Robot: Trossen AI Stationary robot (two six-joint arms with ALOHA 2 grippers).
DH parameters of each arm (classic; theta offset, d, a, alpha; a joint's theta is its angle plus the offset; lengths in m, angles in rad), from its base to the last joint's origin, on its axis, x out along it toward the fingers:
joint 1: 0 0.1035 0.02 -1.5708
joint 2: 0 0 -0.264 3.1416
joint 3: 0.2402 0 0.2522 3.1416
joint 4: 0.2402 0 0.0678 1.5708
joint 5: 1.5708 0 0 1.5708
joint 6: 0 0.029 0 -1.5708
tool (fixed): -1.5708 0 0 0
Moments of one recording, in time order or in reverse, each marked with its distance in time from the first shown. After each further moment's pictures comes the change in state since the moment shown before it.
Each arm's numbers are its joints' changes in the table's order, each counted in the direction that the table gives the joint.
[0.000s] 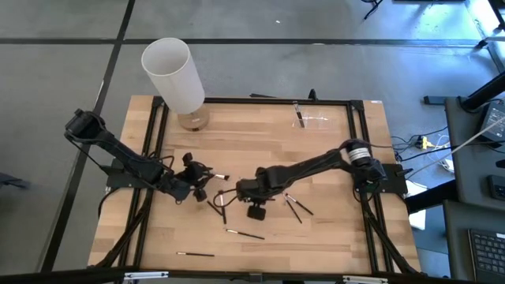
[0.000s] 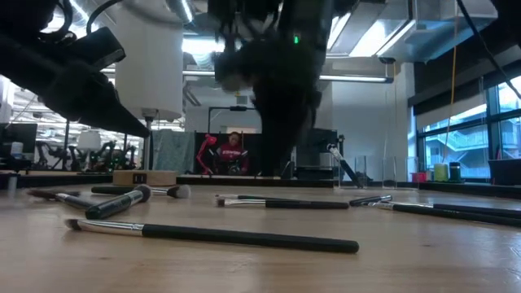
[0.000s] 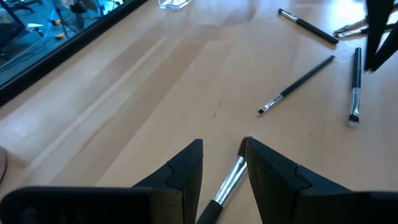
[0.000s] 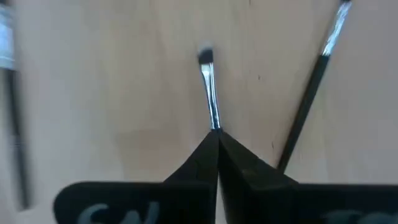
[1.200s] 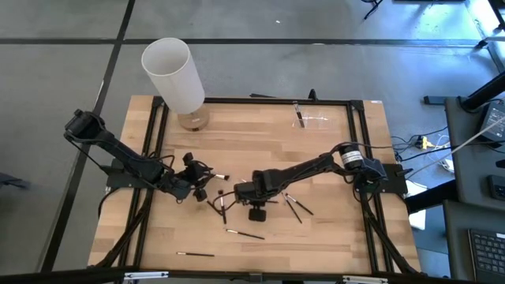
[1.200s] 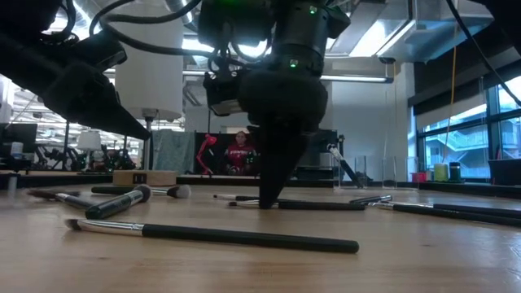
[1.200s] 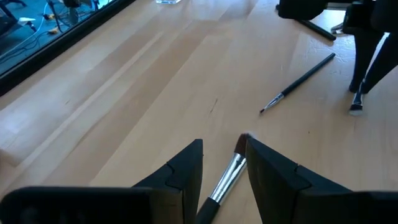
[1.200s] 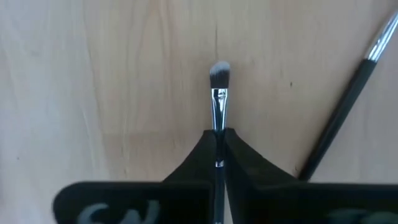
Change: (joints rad) left arm 0.010 0.000 0.000 0.001 -0.034 -0.002; right arm 0.017 0.146 0.006 -0.016 0.045 -0.096
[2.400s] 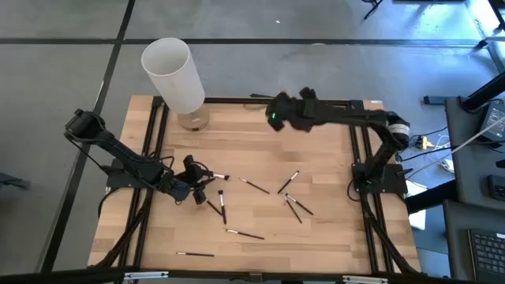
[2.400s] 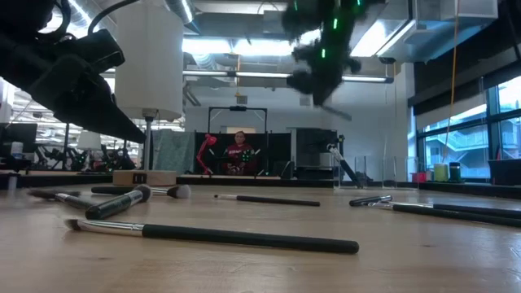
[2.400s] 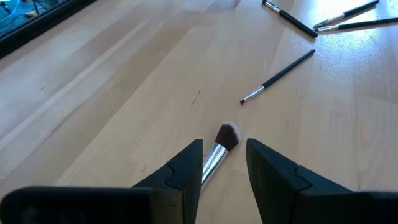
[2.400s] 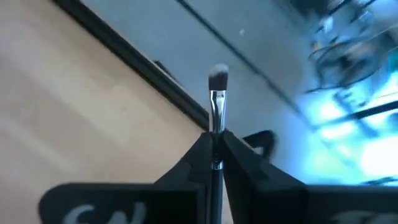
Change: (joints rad) left arm -0.021 0.000 0.000 0.007 -0.046 -0.067; right arm -0.577 -0.592 -0.257 -0.023 -0.753 0.017
